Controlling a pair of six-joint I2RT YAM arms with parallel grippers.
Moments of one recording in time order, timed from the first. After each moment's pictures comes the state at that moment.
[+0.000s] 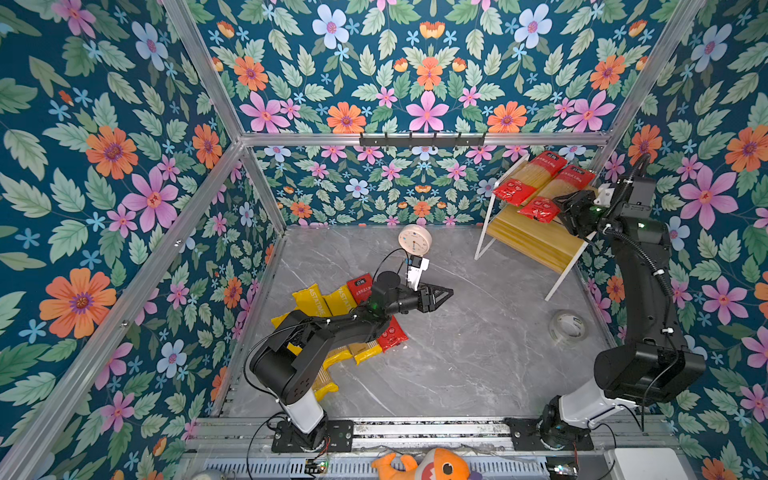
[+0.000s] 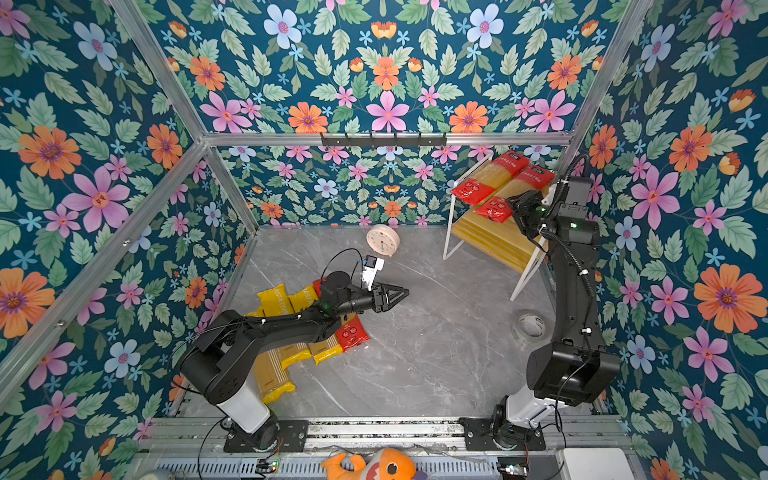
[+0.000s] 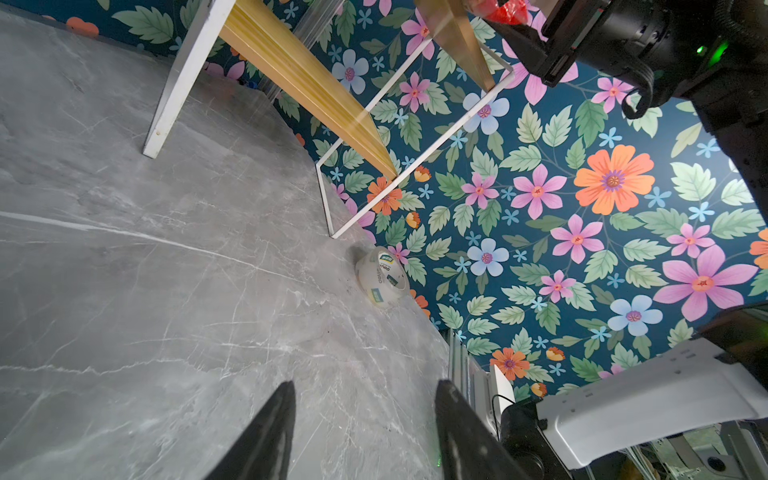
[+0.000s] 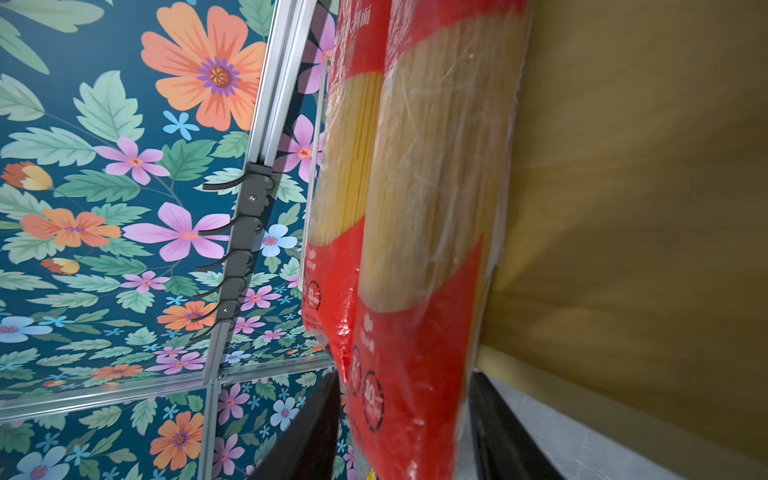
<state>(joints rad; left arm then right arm) -0.69 1.68 0.81 0.77 0.61 -0.73 -0.25 1.60 1.85 -0.75 -0.46 0.89</state>
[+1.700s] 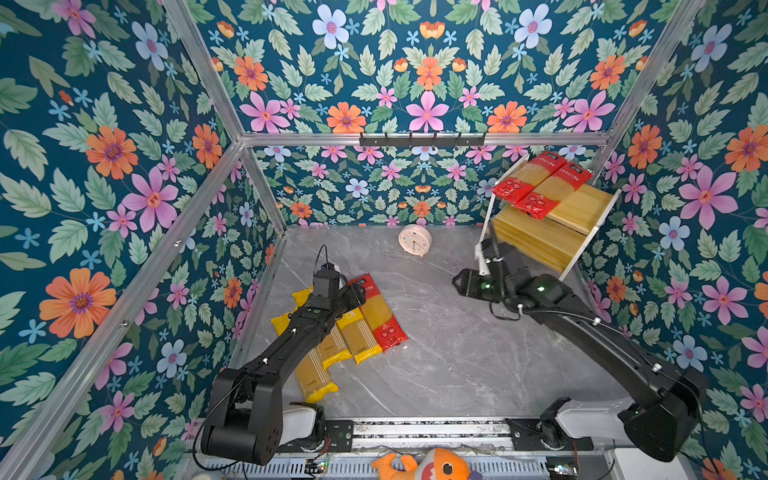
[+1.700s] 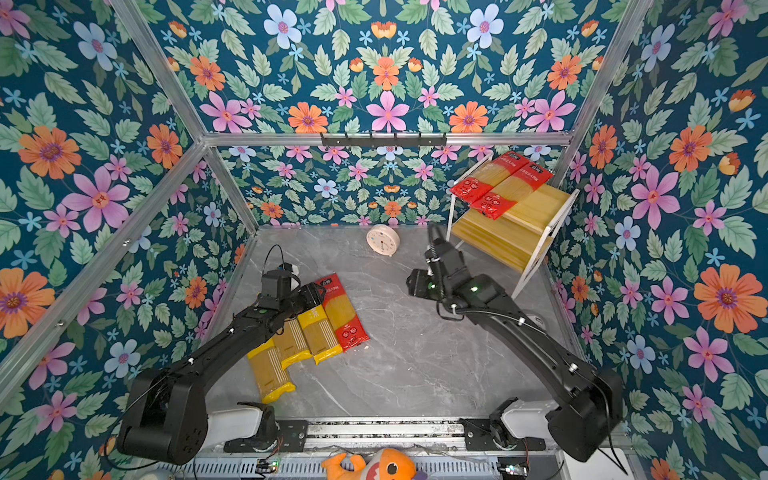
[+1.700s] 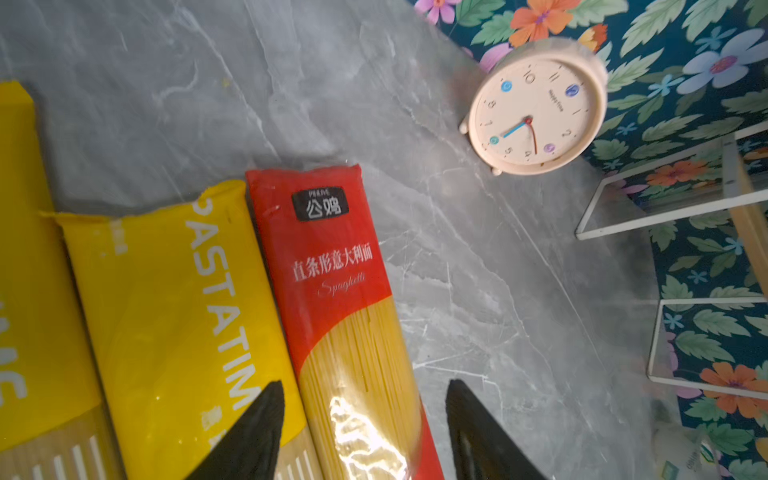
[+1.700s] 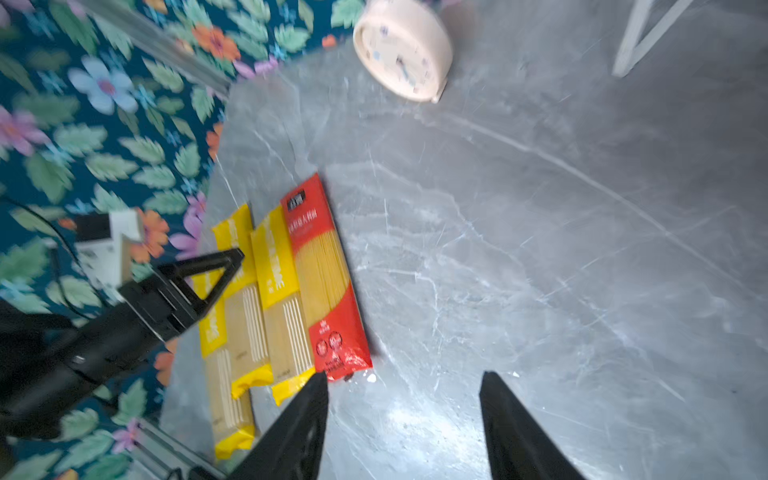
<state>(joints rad) -0.23 1.29 0.69 -0.11 0.18 -0.61 0.68 1.37 1.23 -0.64 -0.01 0.66</state>
